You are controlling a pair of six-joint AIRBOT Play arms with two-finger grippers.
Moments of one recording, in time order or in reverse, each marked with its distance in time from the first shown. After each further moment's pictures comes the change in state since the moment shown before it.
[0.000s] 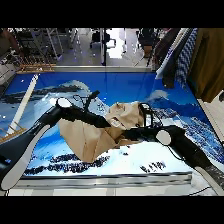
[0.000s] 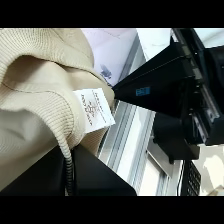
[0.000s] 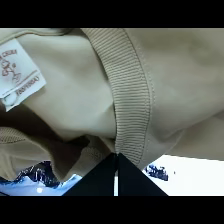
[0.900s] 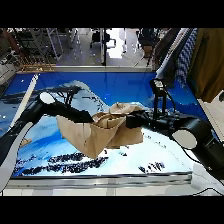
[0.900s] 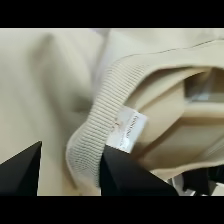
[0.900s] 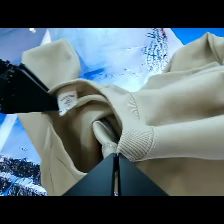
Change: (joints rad) left arm 0.139 0.097 0.000 0.283 -0.011 -0.380; right arm 0.103 0.132 0.235 -0.147 0.018 0.058
